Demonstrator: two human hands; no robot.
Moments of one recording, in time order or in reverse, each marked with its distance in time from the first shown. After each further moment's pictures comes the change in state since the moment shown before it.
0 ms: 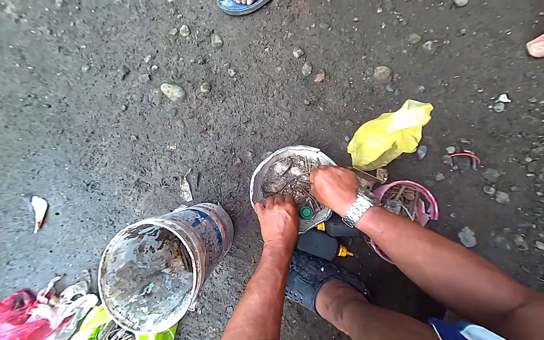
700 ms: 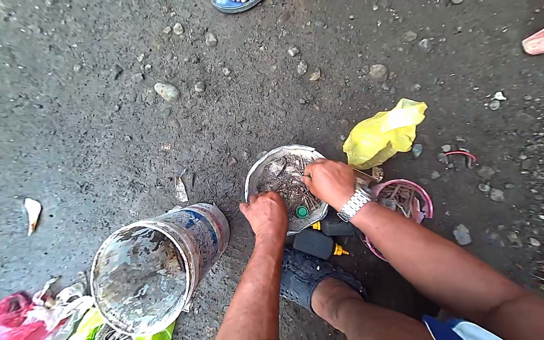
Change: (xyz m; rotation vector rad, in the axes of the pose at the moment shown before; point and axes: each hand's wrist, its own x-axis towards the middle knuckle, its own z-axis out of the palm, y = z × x) left_hand 0.018 0.005 -0.032 -0.019 -0.263 -0.311; right_hand 0.005 0.009 -0.003 0.084 0.084 -0.037
